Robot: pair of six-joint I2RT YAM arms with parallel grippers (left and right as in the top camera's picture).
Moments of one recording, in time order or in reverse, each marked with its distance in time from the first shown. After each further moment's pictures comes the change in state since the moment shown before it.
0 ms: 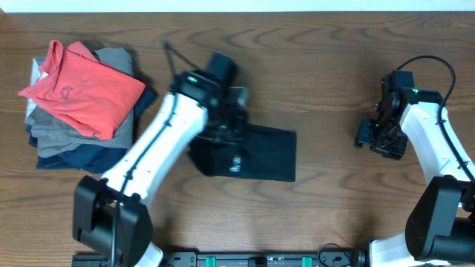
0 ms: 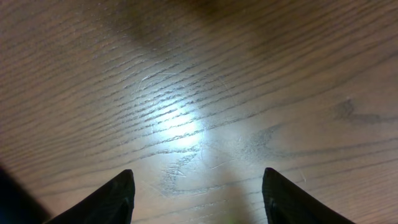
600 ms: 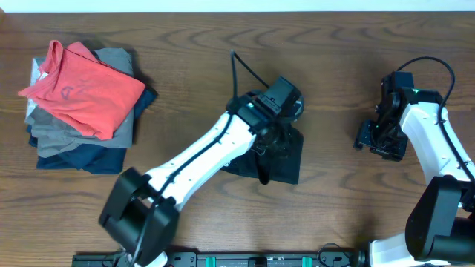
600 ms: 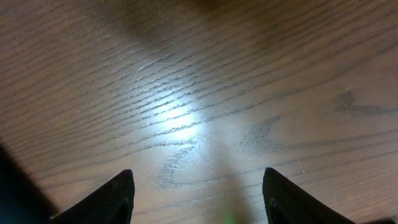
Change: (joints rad) left arm -0.268 0.100 0.001 0.252 -0.048 -0.065; right arm 0.000 0.000 0.000 -0.024 0.000 0.000
